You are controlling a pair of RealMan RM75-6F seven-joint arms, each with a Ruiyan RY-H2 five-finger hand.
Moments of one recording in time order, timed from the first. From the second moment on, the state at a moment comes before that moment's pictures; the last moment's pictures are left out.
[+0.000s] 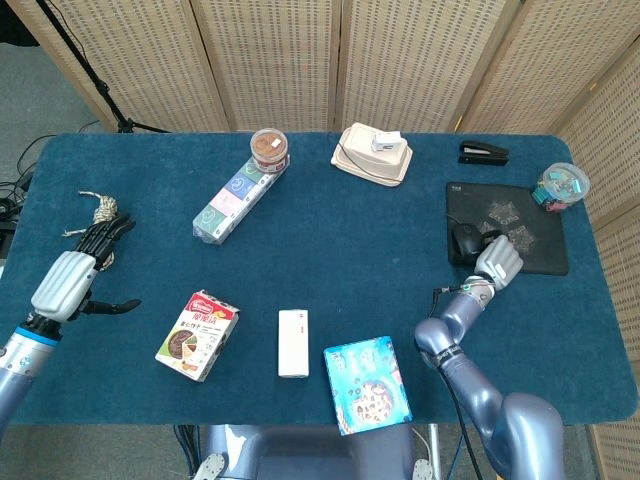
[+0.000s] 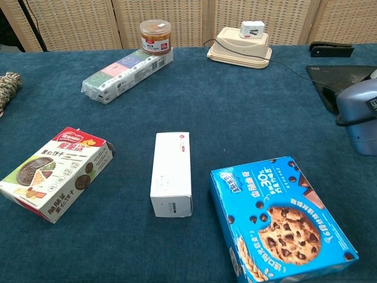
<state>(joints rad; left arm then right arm) -0.43 -1.08 -0.07 -1.55 1.56 1.27 -0.45 0.90 -2.08 0.81 -0.48 -0.44 1.07 -0.44</state>
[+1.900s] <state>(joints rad) -0.43 -1.06 -0.06 -1.54 1.59 1.29 -0.49 0.81 -2.03 0.77 -0.75 -0.51 1.19 -0.44</state>
